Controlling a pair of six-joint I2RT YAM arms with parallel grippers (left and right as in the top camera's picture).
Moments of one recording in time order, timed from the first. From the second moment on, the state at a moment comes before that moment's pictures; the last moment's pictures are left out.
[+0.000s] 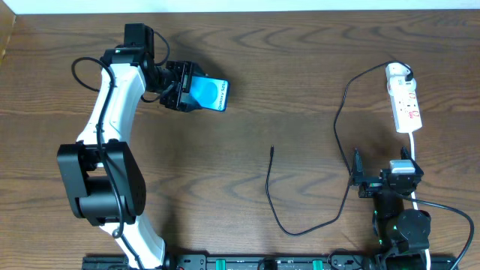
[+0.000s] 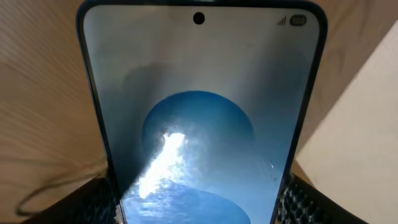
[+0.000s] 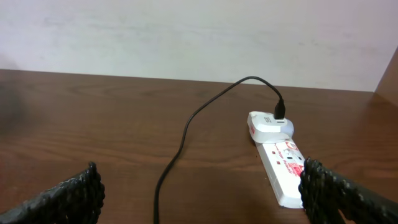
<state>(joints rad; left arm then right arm) 0.02 1.93 1.58 -0.97 0.64 -1.27 0.11 0.02 0.01 -0.06 0.10 -0.04</state>
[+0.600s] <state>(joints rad) 0.02 1.93 1.58 -0.97 0.58 -1.28 0.11 0.04 0.05 0.17 0.10 -0.03</state>
